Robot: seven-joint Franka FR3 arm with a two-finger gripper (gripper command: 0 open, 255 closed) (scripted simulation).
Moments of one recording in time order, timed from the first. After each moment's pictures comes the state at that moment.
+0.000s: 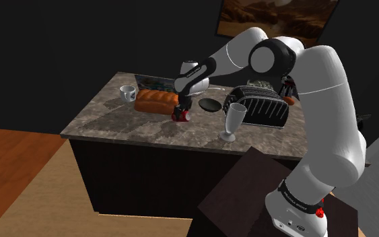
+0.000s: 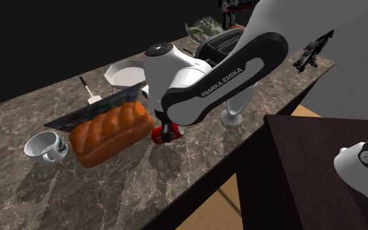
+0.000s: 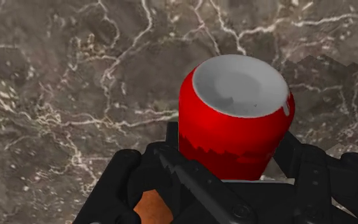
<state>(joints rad) -0.07 0.70 -0.09 -1.69 0.09 2.39 -0.27</state>
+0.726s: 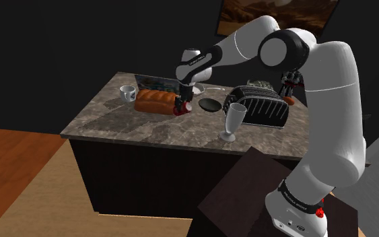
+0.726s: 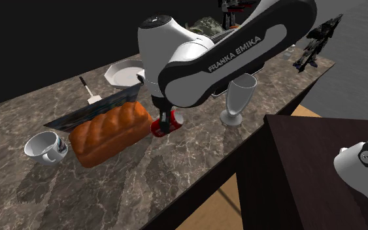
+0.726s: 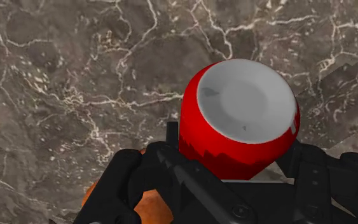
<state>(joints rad) -0.06 0.60 -0.10 -1.69 0.08 2.29 -0.26</state>
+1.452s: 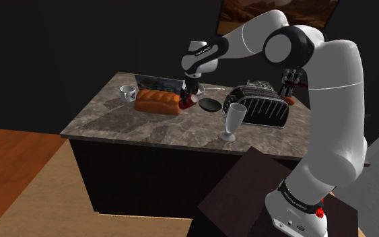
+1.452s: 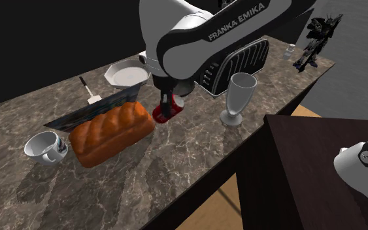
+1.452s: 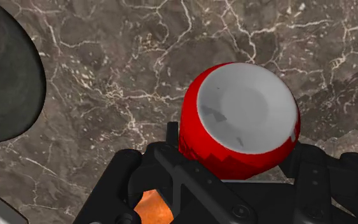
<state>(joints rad) -0.11 0.56 -0.11 -1.65 0.08 2.21 -0.32</state>
